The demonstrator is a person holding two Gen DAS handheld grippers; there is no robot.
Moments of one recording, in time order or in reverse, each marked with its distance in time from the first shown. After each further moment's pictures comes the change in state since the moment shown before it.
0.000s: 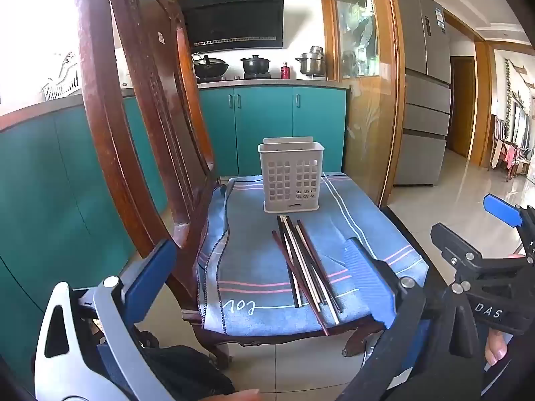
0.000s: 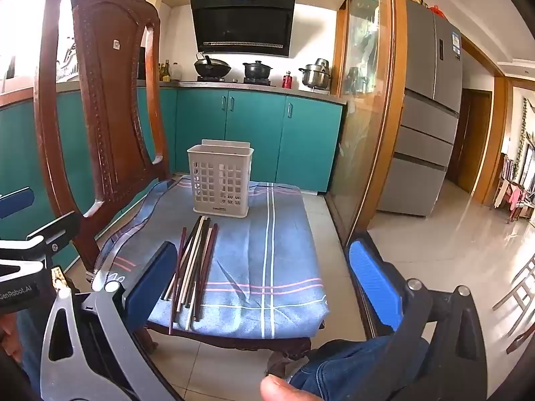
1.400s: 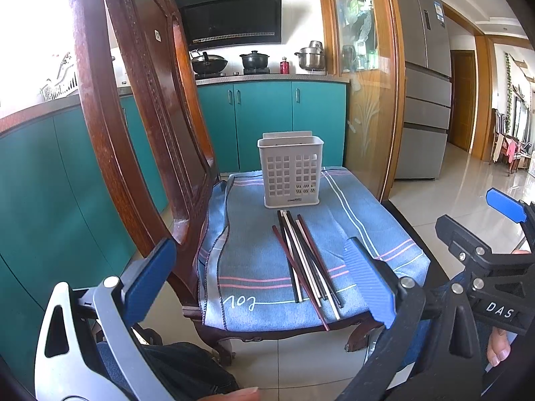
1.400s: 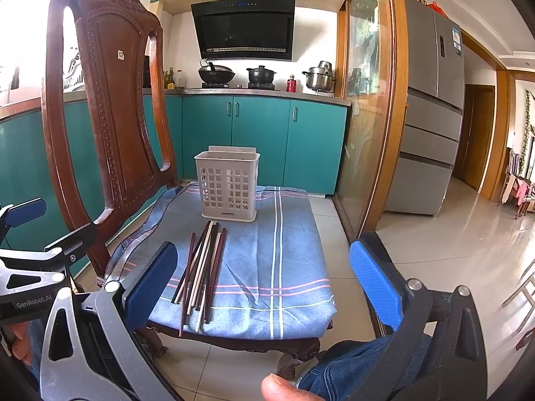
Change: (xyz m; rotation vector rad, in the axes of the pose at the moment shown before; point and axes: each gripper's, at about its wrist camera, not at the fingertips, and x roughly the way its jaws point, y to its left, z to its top) left arm 0.007 0.002 -0.005 0.013 0.024 0.002; right arm -0.007 0.001 -0.001 0.028 -0.010 0.033
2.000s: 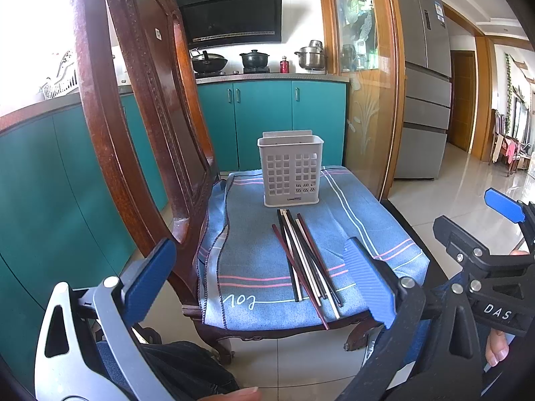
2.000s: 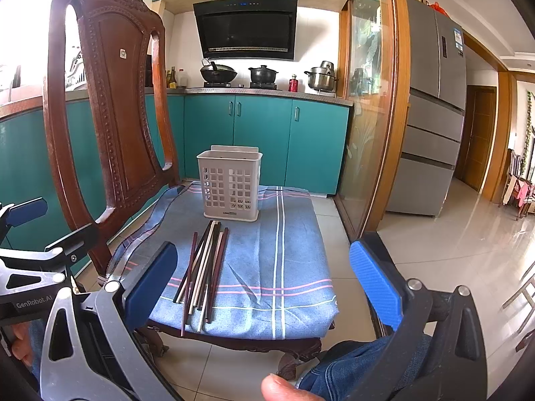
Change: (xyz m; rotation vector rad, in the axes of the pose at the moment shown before) left arm 0.001 0.002 -0.001 -0.001 0.006 -0.005; right arm 0.001 0.000 -0.001 -0.008 -0.002 0.007
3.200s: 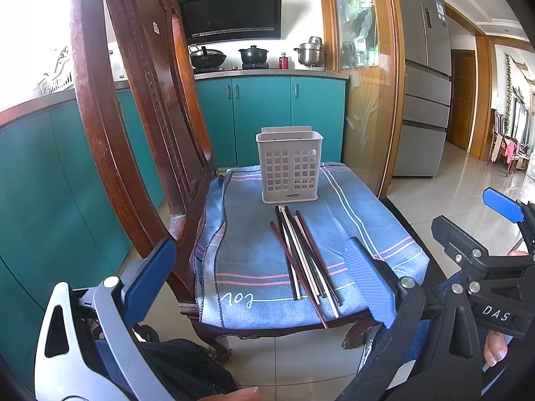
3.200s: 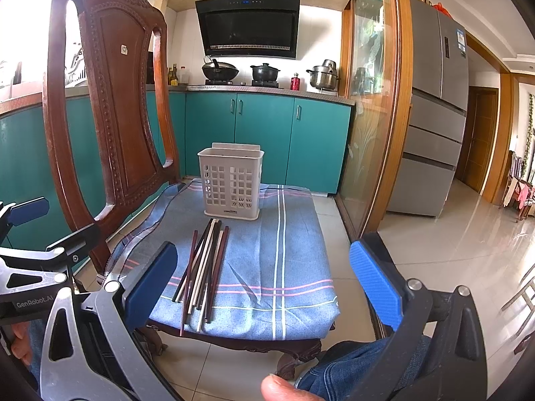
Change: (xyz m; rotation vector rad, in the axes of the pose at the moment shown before) left arm 0.003 -0.001 0.002 -0.004 0.018 -0.005; right arm 0.005 0.001 0.000 -0.010 0.006 0.005
